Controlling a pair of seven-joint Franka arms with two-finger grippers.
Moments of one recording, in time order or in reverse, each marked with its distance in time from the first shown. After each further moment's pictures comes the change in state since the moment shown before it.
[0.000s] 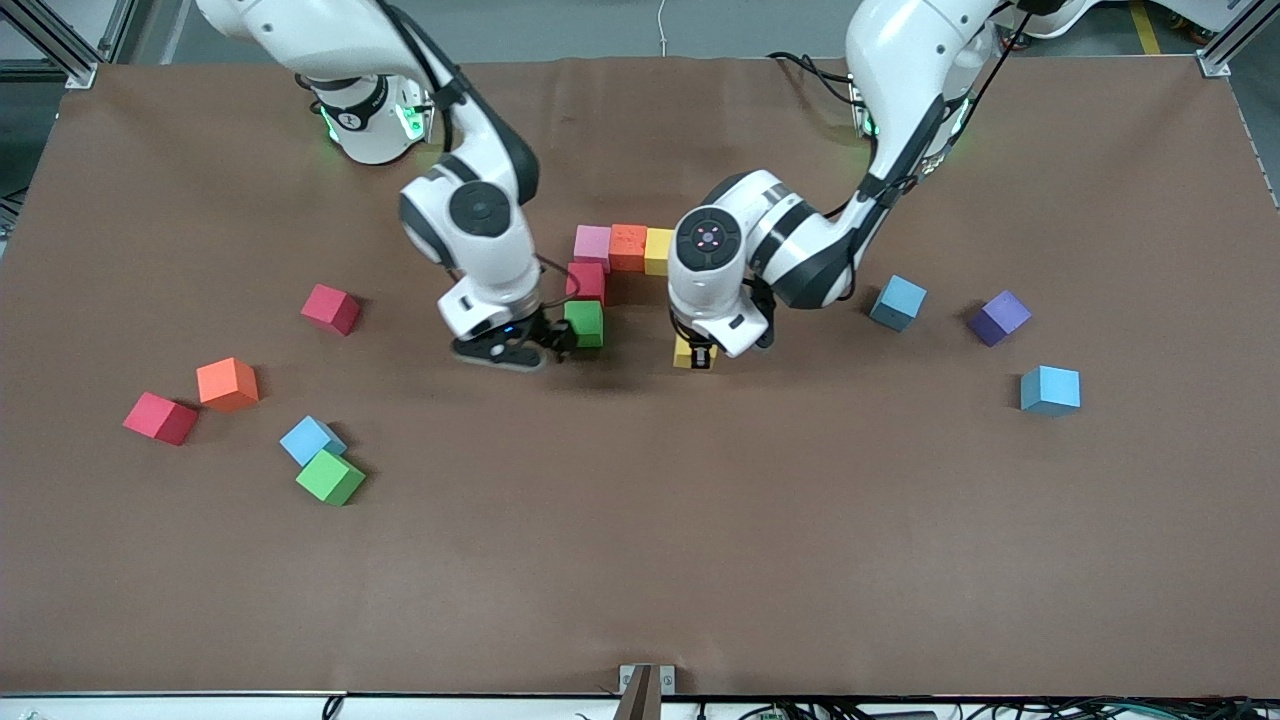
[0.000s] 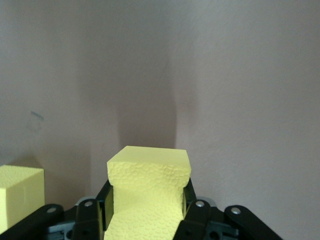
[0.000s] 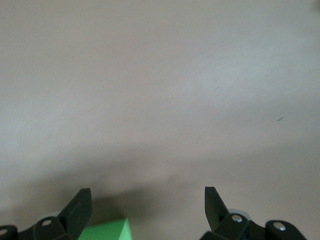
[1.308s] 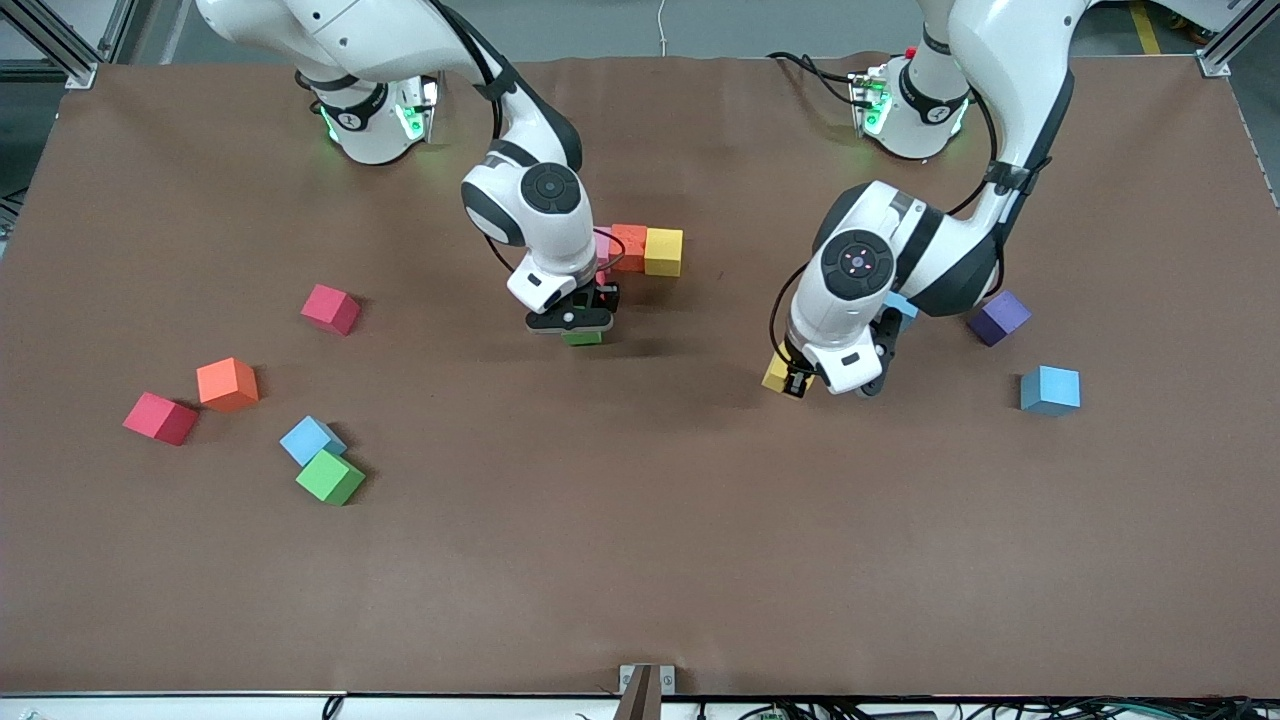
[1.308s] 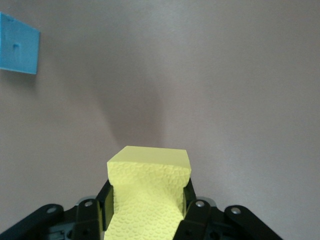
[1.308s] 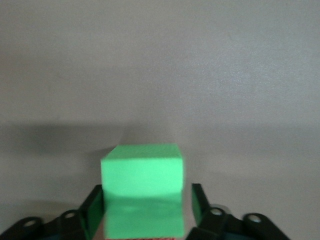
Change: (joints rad) left arm 0.246 -0.193 0.001 -0.195 0.001 0.010 0.544; right arm 0.209 0.088 0.013 -0.028 0.001 0.036 -0.071
